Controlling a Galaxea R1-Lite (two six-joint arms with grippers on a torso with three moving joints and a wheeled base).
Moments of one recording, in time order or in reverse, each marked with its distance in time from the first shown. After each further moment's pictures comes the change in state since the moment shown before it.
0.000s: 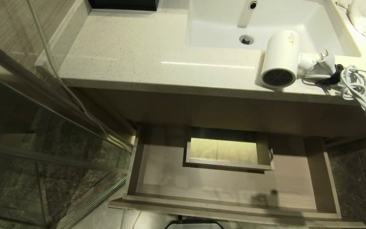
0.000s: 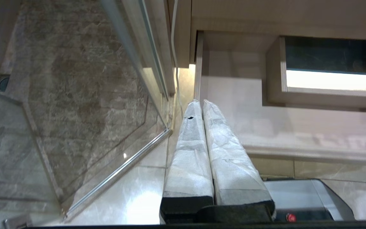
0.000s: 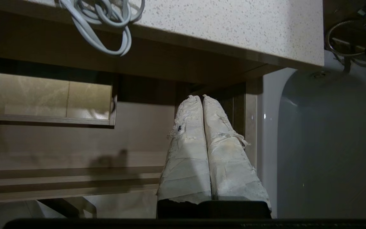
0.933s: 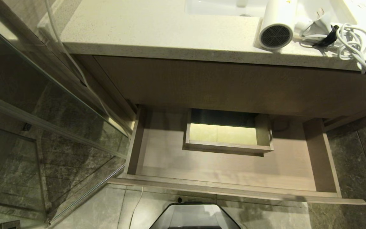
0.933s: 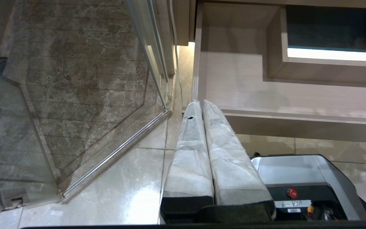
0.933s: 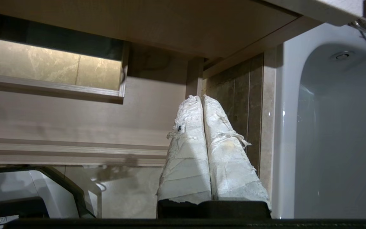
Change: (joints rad) left arm 0.000 0.000 0.000 0.000 0.000 0.000; right arm 0.064 -0.012 0.054 -0.030 -0.018 0.006
